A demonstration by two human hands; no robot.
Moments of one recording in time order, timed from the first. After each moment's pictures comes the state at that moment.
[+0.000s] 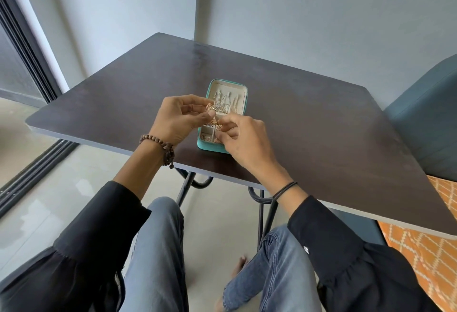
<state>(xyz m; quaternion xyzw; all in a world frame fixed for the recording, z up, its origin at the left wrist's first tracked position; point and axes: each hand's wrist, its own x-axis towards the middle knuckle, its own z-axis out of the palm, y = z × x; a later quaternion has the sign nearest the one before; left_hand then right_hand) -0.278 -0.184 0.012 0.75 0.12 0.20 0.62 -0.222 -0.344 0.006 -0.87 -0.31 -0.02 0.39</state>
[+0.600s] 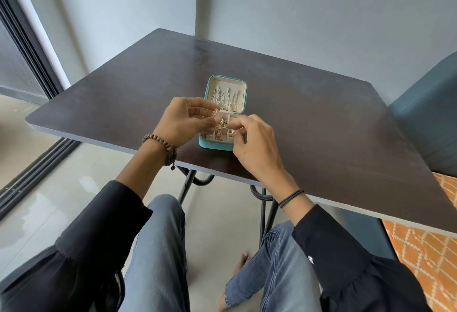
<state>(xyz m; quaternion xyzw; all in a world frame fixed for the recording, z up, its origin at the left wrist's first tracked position) -0.272 -0.188 0.007 0.78 0.11 0.14 0.60 -0.220 -0.359 -0.008 -0.88 -0.32 -0.09 0.34</state>
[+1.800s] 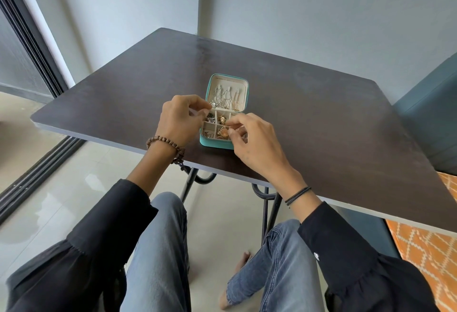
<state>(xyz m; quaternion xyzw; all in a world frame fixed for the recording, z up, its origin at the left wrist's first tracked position) -0.270 -0.190 0.000 0.87 0.18 0.26 0.38 -0.222 -0.366 0.006 -0.87 -0.37 -0.05 0.32</state>
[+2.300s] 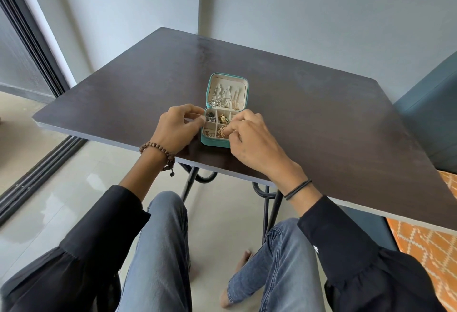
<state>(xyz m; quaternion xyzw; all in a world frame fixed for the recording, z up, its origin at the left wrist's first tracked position) -0.278 -0.183 -0.016 0.85 0.19 0.18 0.45 -0.224 -0.360 0.013 -0.90 -0.38 0.00 0.21</state>
